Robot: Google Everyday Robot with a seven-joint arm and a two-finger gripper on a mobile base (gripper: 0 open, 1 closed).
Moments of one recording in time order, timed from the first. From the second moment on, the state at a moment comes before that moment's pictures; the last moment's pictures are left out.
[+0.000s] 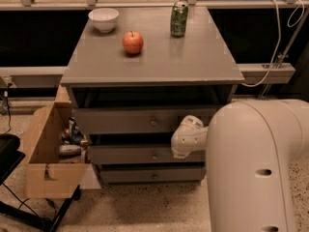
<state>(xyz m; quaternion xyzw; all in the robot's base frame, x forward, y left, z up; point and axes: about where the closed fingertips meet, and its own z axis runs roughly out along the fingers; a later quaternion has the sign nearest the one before) 0.654 -0.104 0.416 -0.67 0.73 -0.10 0.14</state>
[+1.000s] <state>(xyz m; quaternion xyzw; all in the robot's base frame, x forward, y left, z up) 0.654 -0.105 0.412 -0.66 0.73 -0.09 0.14</state>
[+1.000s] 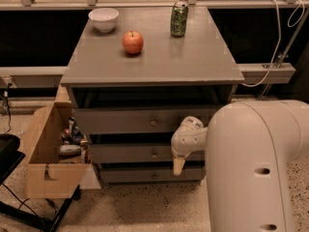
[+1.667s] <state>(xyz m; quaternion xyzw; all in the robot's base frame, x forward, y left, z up) 0.640 -0.129 0.376 -0.62 0.78 -0.07 0.05</state>
